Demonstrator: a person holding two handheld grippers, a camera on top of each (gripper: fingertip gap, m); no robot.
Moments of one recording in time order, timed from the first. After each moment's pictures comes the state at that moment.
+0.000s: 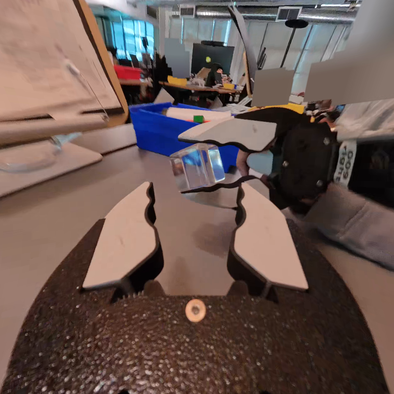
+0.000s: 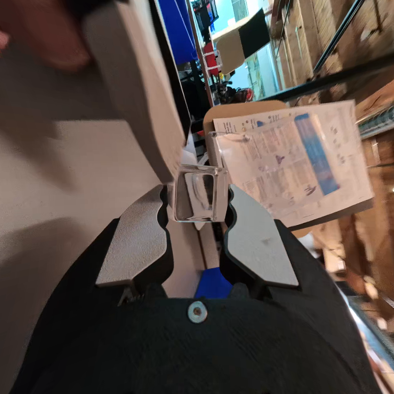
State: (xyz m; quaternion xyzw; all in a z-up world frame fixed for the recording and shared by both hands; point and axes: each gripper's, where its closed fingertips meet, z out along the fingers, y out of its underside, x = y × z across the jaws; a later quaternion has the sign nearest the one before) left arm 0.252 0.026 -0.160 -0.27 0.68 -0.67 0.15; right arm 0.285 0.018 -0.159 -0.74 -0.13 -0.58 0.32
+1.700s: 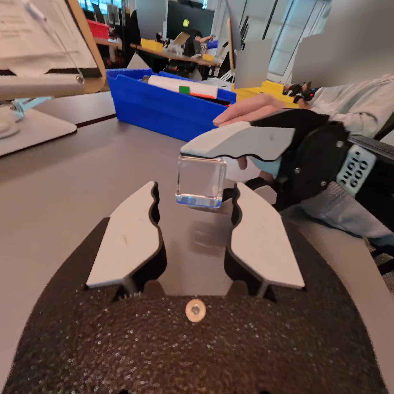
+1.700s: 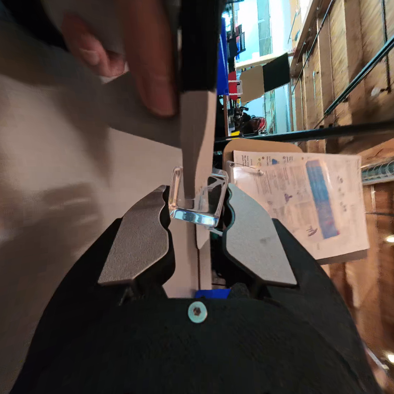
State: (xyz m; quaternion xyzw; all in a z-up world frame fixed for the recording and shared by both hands) left arm 0.243 0.041 -0.179 -0.26 0.71 -0.64 0.09; right arm 0.257 0.049 -0.179 -0.74 -0.22 -0.56 0.29
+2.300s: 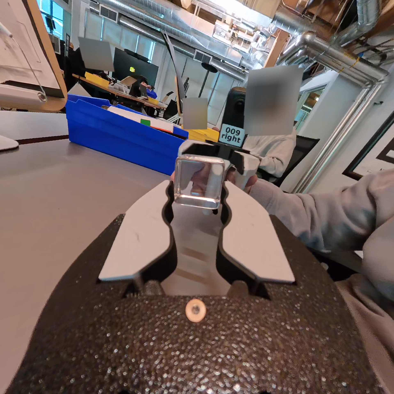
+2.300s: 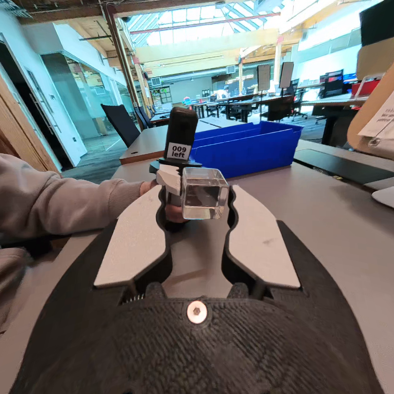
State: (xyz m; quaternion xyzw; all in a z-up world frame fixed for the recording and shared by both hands) left arm 0.230 0.057 -0.154 -0.20 0.63 -0.74 -0.04; right arm 0.226 0.049 -0.134 -0.68 0.07 0.03 0.73
